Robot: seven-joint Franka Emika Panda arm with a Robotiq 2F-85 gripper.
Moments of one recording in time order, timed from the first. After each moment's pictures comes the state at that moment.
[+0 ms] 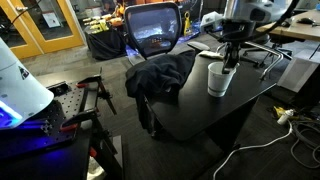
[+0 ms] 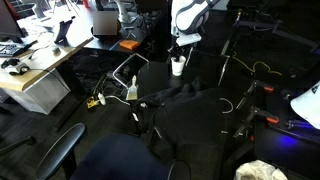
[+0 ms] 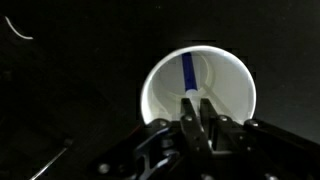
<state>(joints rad) -0.05 0.70 -0.12 -1.71 0.11 2.42 0.37</state>
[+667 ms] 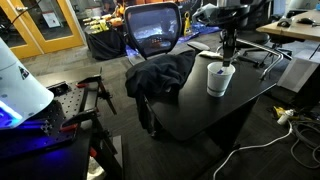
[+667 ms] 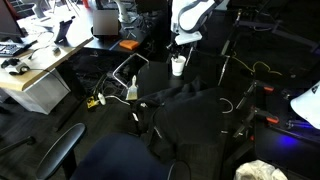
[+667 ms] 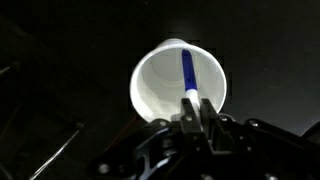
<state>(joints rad) 0.06 0.62 -0.20 -1.81 0.06 2.51 0.51</state>
